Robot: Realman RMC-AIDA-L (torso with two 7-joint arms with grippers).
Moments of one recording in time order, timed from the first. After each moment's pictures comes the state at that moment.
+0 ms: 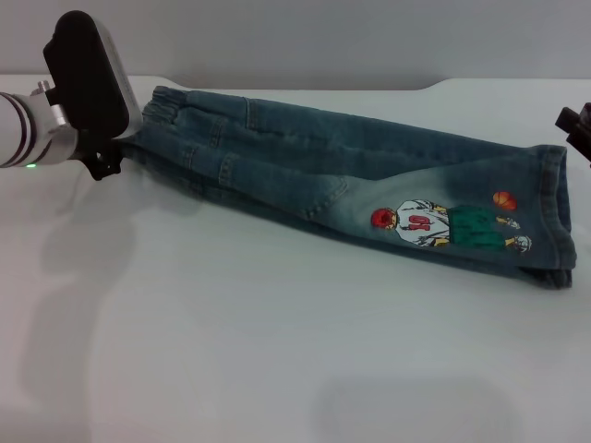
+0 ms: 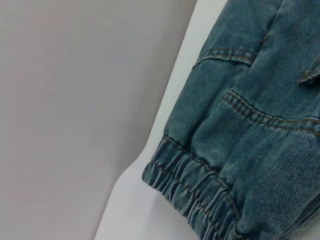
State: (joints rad) left arm -0.63 -2.06 1.30 0.89 2.70 0.71 -1.74; right arm 0.39 2.07 -0.59 -0.54 -1.53 -1.17 1.22
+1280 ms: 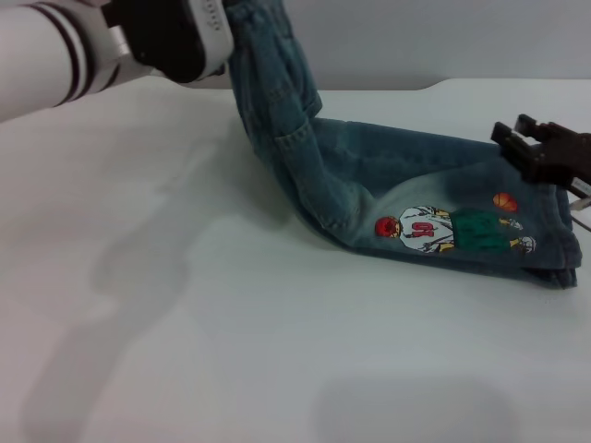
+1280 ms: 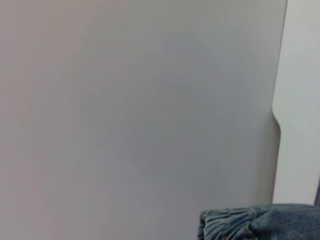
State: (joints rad) left arm -0.44 -2.06 1.63 1.51 2.59 0.68 -1.86; right arm 0.52 2.07 -0.60 -0.34 -1.53 -1.06 1.01
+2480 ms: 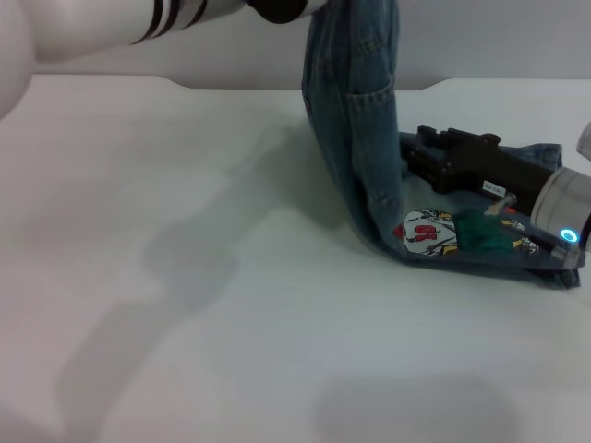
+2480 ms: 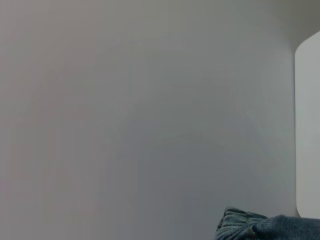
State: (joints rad) left arm -0.56 -2.07 1.69 1.58 2.60 0.69 -1.94; right arm 0.65 2.08 -0.73 -0.23 -1.53 -1.07 1.02
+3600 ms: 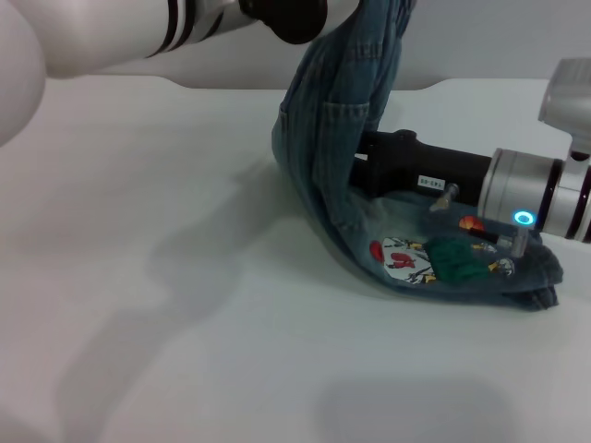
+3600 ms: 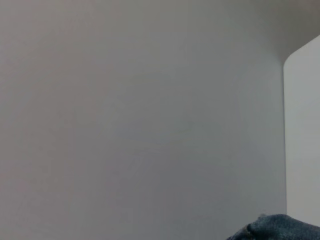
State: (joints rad) left arm -0.55 -2.07 1.74 1.61 2.60 0.68 -1.95; right arm 0.74 2.08 -0.92 -0.25 -1.53 -1.24 1.27
